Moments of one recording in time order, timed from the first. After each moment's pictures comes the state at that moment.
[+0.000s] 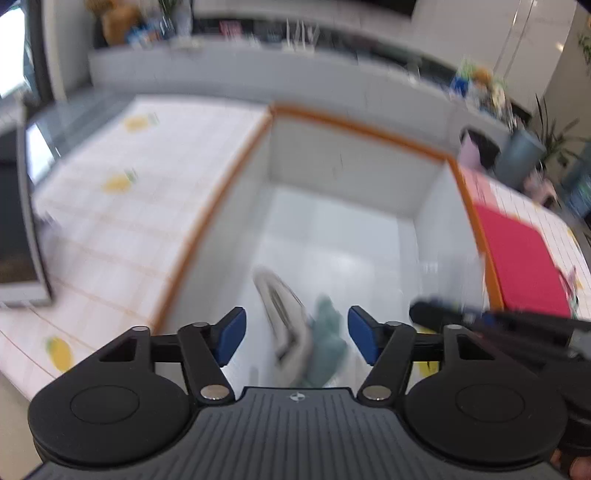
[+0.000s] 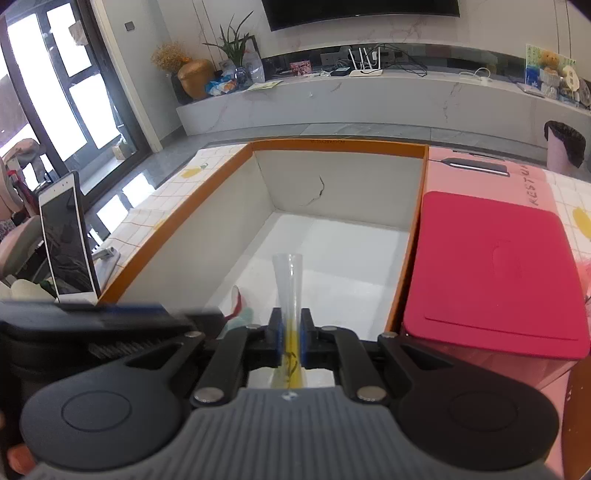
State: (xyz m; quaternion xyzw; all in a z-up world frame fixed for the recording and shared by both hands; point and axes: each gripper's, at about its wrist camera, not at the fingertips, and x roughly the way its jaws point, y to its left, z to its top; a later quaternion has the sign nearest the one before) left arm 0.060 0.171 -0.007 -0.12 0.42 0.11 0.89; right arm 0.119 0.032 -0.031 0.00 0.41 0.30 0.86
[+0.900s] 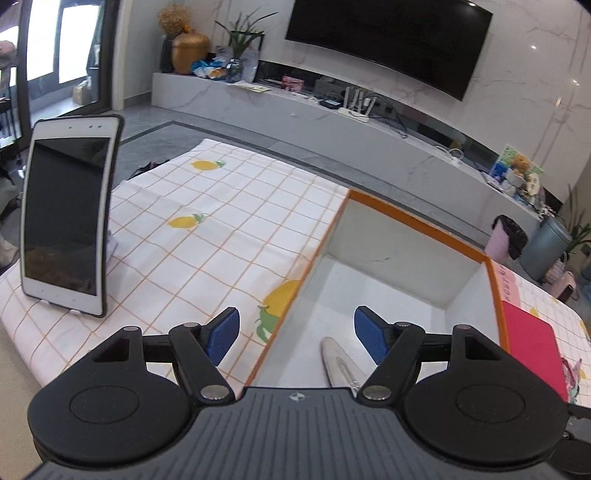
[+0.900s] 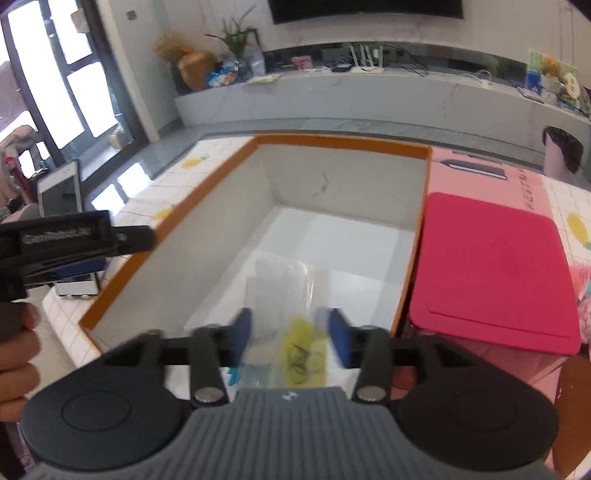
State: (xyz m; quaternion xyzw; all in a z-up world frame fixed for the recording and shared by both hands) left arm 0.037 0.214 0.011 -0.19 0.33 0.18 0.91; right arm 0.113 0.041 -0.024 -0.02 0.42 0.30 0.86
